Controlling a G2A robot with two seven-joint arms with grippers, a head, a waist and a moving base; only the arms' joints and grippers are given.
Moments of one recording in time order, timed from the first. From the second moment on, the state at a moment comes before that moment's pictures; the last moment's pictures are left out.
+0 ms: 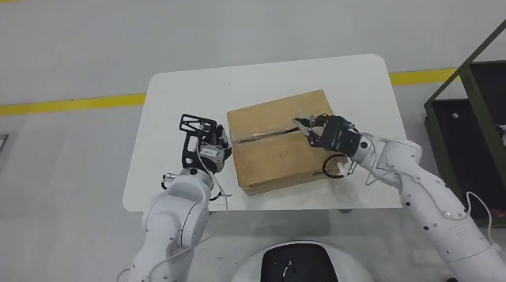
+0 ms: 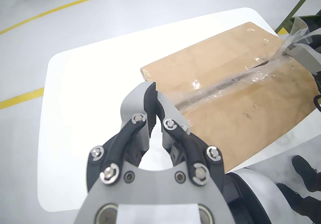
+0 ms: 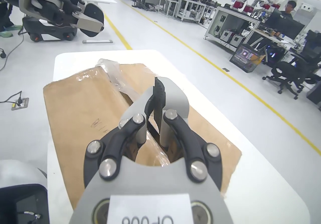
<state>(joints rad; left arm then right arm) 1.23 -1.25 -1.29 -2.07 1.38 0.03 -0.78 -1.01 -1.22 1.21 -1.46 -1.52 -0.65 -0.27</state>
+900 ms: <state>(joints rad) 1.03 -1.30 -1.07 -1.83 1.44 0.03 -0.90 -1.00 -1.20 1.21 -1.43 -1.59 -0.66 -0.33</state>
